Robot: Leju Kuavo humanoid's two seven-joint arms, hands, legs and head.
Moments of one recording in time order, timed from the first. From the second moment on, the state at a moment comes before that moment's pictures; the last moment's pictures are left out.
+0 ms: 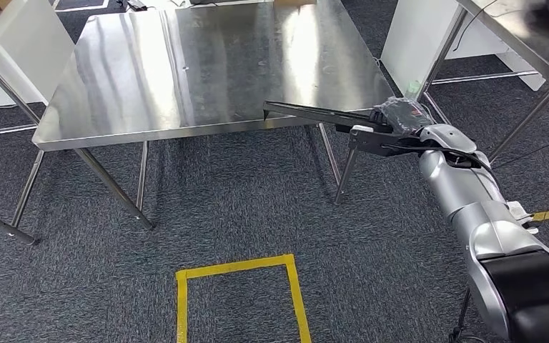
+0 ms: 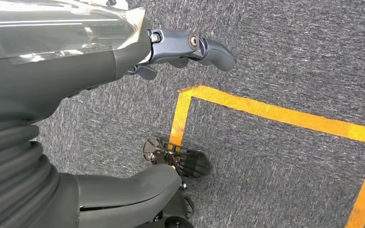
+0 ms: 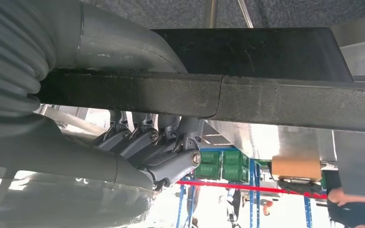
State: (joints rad) left arm -0.11 -0.07 1.46 -0.25 -1.04 -0.23 -0.43; right arm -0.92 -0.32 0.35 -0.73 0.94 -0.01 -0.34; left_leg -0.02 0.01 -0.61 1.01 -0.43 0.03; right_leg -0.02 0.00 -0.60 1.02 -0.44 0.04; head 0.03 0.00
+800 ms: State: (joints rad) left arm -0.12 -0.06 1.42 -0.25 -1.07 -0.23 -0.42; right arm -1.20 -0.06 0.68 -0.76 1.21 -0.19 -0.15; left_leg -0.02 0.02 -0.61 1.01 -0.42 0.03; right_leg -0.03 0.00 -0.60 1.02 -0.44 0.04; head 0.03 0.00
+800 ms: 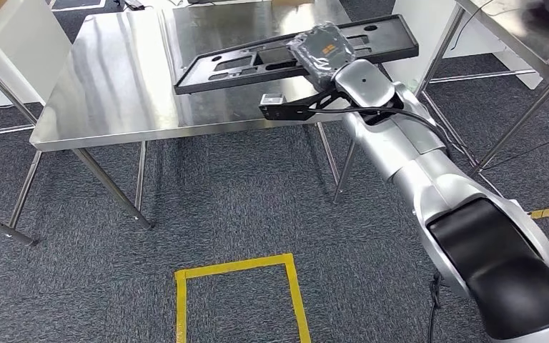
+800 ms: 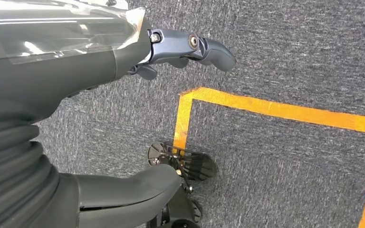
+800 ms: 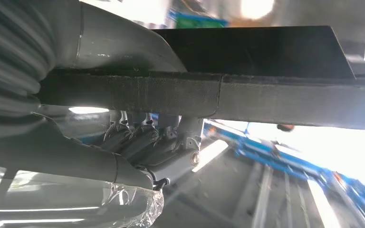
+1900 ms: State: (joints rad) left arm -0.12 -0.07 1.38 -0.25 -1.07 -0.23 -0.39; right arm -0.98 -0.07 0.53 -0.78 1.16 -0.42 -0.16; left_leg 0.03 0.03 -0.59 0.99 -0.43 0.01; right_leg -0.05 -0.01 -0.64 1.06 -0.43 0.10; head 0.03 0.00
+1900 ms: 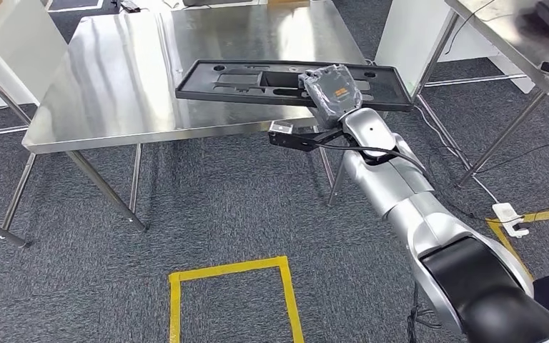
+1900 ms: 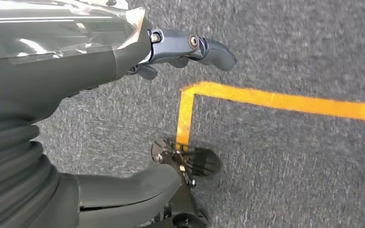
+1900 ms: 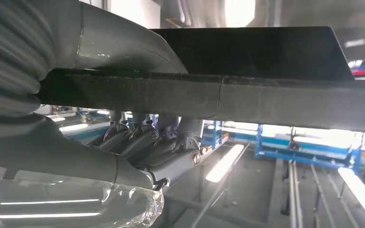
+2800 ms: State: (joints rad) left arm -0.12 -0.06 1.38 -0.25 -1.06 -0.27 -0.39; right arm -1.00 -0.08 0.51 -0.79 1.20 -0.41 -0.19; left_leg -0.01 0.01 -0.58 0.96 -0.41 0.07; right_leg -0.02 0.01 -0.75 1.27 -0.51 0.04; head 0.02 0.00
